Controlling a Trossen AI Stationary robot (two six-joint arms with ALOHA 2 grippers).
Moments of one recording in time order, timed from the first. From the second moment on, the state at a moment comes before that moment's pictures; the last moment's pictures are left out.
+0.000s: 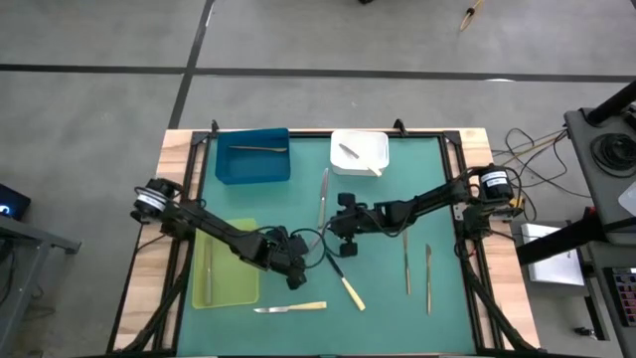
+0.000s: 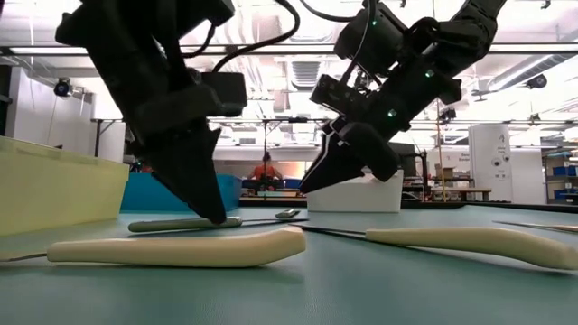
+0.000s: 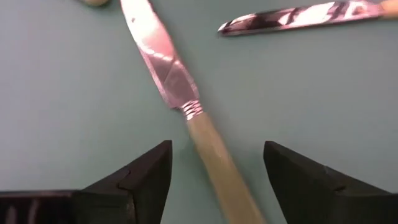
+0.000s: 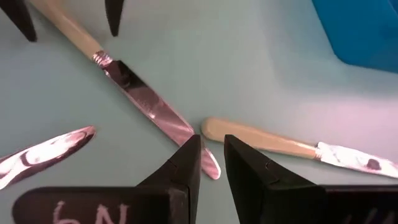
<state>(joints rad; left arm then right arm) -0.37 1.81 0.97 -0.28 -0.33 -0.74 0.06 1.80 0.87 0.24 0.18 -0.18</state>
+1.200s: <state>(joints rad) -0.37 1.89 0.97 -0.19 -0.50 -0.81 0.00 1.80 0.87 0.28 0.18 -0.27</state>
